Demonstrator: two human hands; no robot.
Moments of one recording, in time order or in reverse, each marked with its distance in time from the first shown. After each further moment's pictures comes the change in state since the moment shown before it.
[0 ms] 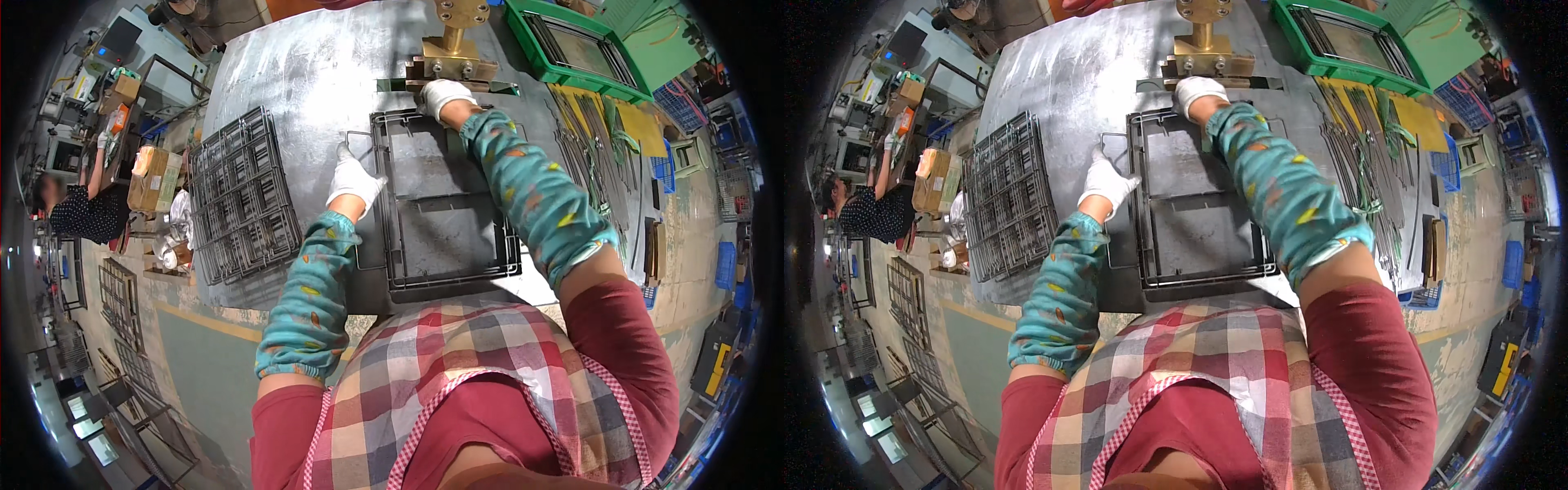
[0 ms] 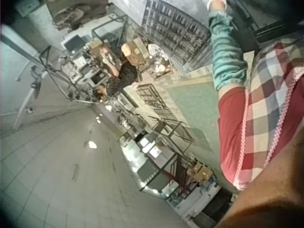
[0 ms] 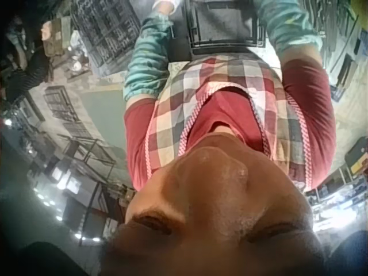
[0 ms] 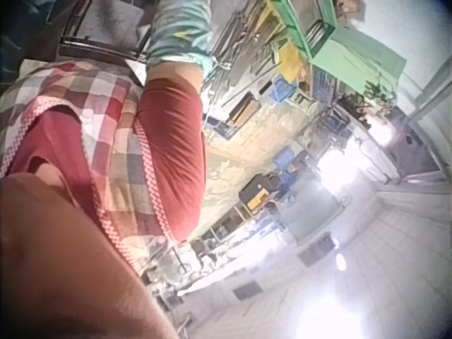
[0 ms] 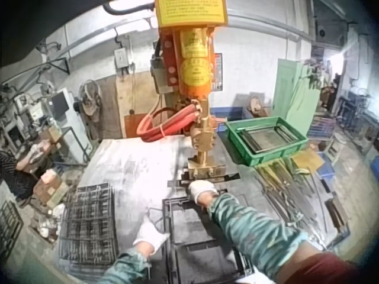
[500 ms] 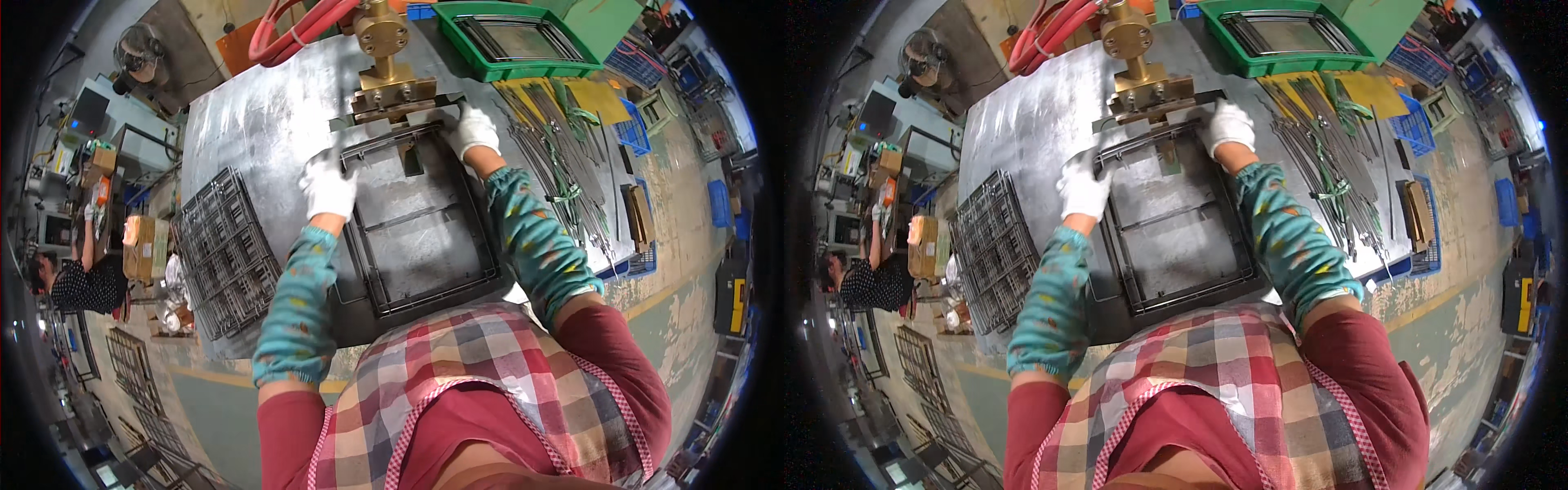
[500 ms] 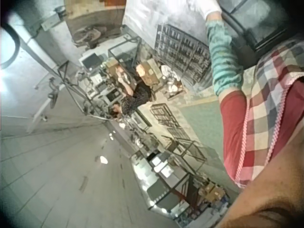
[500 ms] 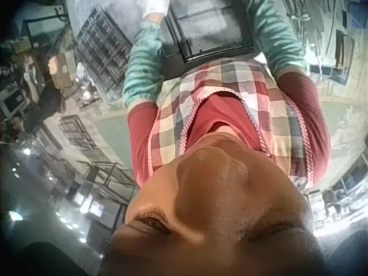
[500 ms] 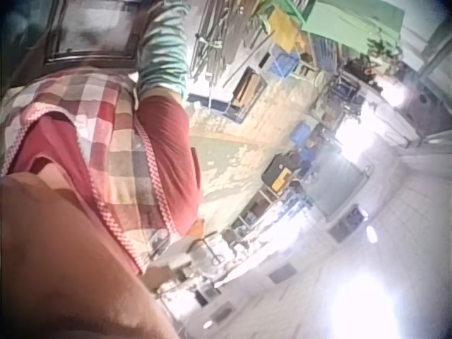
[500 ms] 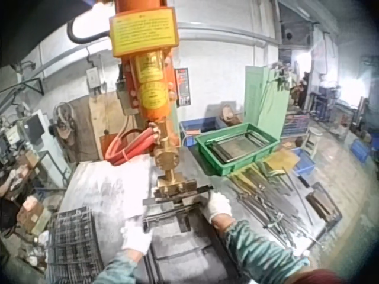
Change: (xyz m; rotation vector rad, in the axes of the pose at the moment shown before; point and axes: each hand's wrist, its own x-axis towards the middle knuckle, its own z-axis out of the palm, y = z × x) left_hand 0.029 0.049 -0.001 0.205 0.291 0.502; right_hand -0.097 0.075 0.000 0.232 0.522 0.575
